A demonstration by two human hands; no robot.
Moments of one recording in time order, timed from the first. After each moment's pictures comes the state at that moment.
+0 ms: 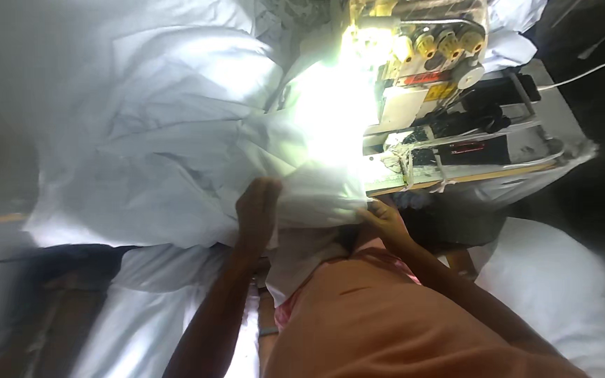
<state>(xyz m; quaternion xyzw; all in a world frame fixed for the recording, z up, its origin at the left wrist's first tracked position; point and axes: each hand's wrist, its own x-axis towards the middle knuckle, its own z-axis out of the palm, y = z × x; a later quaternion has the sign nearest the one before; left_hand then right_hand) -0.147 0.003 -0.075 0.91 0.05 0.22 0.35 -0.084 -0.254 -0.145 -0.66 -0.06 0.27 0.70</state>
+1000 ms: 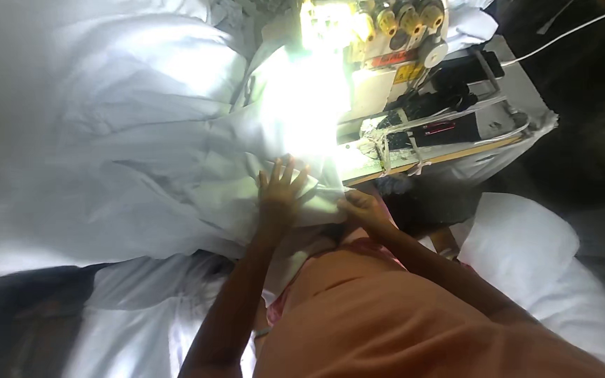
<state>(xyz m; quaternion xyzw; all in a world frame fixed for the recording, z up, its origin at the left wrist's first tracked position) -0.115 -0.024 -0.145 0.96 -0.09 0.15 0.21 -0.086 -0.252 -0.148 -0.65 -0.07 0.26 0.71</state>
